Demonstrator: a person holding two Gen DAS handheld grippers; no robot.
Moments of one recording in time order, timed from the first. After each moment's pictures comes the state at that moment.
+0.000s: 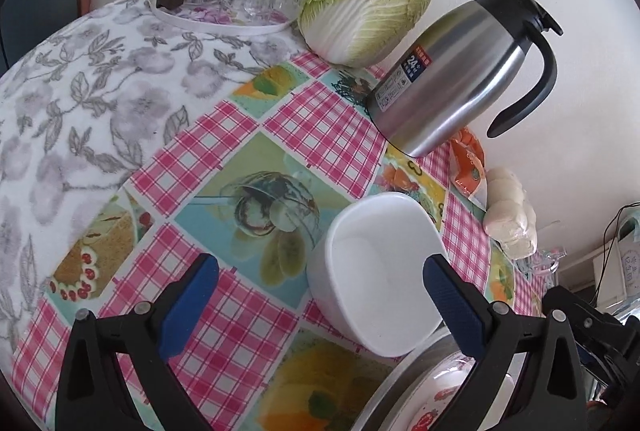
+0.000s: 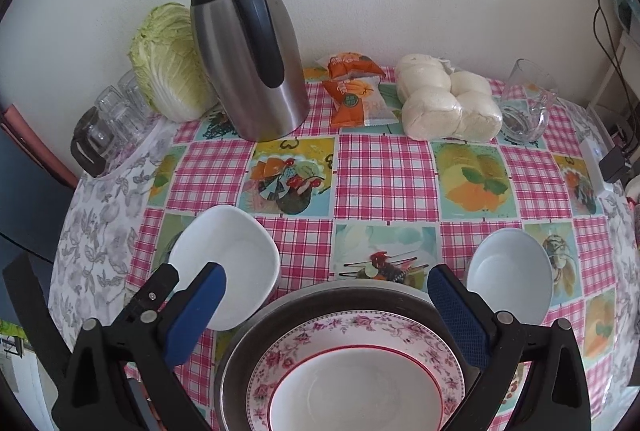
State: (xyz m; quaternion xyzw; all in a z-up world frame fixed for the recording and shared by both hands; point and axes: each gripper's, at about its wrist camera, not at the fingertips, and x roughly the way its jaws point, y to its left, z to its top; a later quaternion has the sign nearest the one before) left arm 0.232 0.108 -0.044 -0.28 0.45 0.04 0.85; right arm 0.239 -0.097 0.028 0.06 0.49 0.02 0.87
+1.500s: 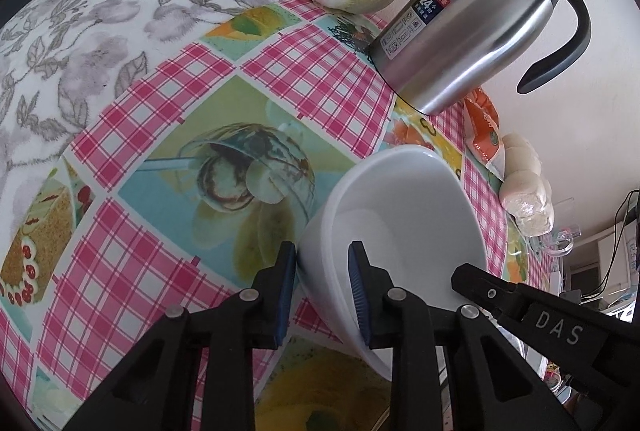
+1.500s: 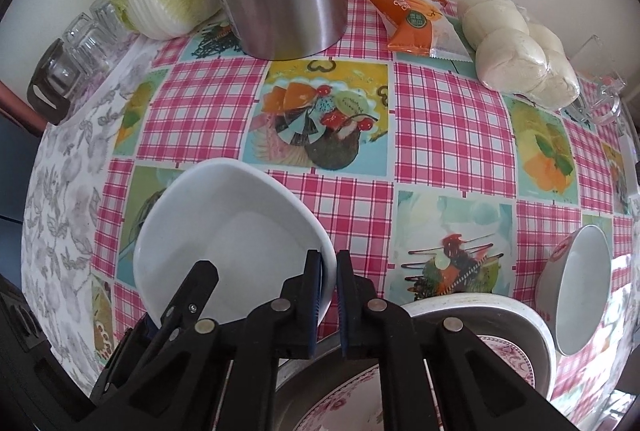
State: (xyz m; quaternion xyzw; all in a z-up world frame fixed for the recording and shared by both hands) left arm 0.259 0.093 -0.092 -0.28 0.50 0.01 0.82; right arm 0.292 -0.037 -0.052 0.00 0.59 0.01 0.81
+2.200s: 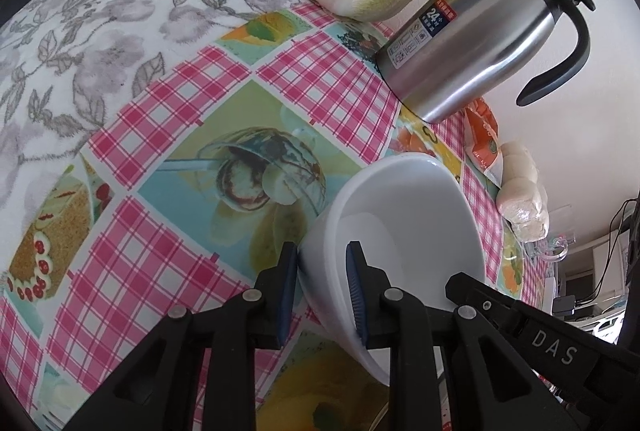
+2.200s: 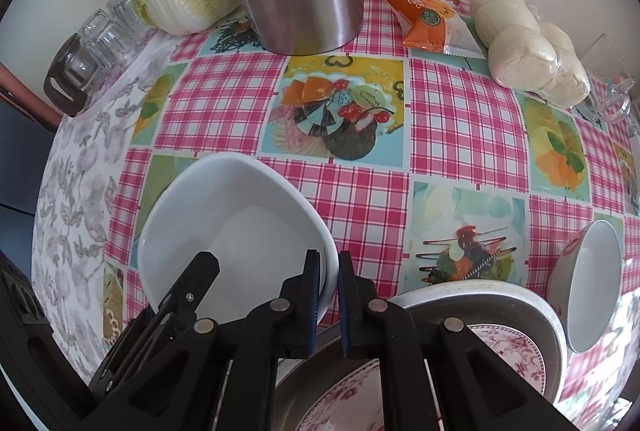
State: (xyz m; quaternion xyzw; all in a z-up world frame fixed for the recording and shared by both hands) left arm 0.251 0.104 -0.084 -0.29 0.49 0.01 0.82; right arm 0.282 -0.032 -0.042 0.01 0.59 0.04 0.81
